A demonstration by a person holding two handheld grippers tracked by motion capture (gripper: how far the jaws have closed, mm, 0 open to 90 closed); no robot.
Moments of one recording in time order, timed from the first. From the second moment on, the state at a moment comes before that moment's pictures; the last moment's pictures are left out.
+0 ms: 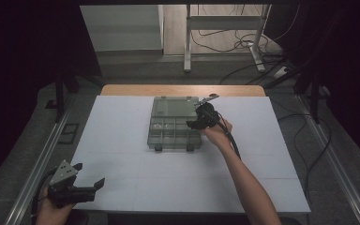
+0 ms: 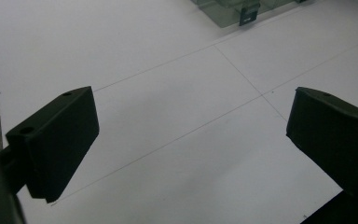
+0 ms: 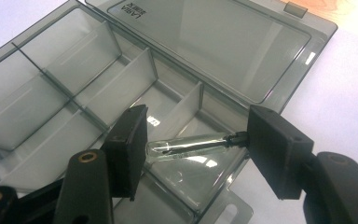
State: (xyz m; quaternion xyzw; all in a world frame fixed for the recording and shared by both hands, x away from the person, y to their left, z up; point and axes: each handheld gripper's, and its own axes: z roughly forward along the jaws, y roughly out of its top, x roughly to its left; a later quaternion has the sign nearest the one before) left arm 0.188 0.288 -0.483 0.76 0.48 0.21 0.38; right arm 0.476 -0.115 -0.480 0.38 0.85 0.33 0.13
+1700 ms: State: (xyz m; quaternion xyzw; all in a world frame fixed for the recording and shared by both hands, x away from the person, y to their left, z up) left arm 0.188 0.286 -0.483 0.77 0.48 0.22 0.37; right arm 0.455 -0.122 -0.467 0.36 0.86 0.34 0.10
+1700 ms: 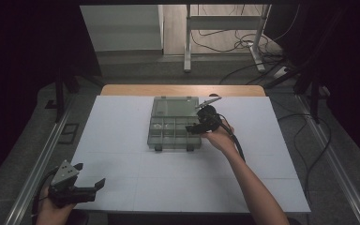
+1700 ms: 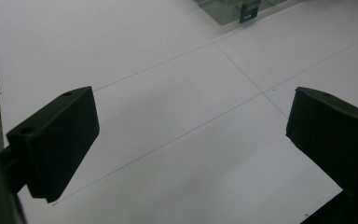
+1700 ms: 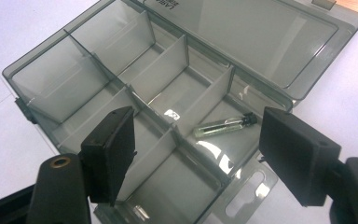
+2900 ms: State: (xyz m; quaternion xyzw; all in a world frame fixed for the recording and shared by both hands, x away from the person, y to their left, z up) left arm 0.187 0.285 -0.483 0.77 0.48 0.22 0.37; right arm 0.390 -0.164 -0.456 0.34 0.86 0.36 0.09
